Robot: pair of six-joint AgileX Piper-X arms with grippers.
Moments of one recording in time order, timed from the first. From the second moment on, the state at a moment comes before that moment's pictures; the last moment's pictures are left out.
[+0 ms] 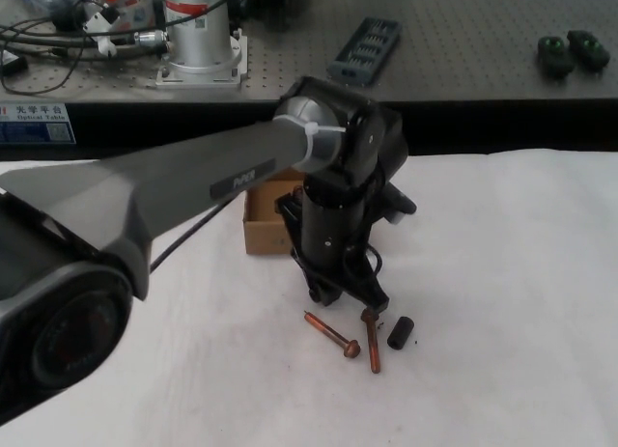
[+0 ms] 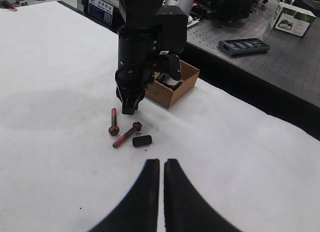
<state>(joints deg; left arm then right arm) -37.8 132.2 -113.6 46.5 -5.0 16.4 55.8 -0.4 -28.7 53.3 18.7 -5.0</state>
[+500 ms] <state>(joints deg) -36.2 118.2 -113.5 46.1 3.7 6.4 55.8 7.6 -31.1 52.1 17.0 10.5</state>
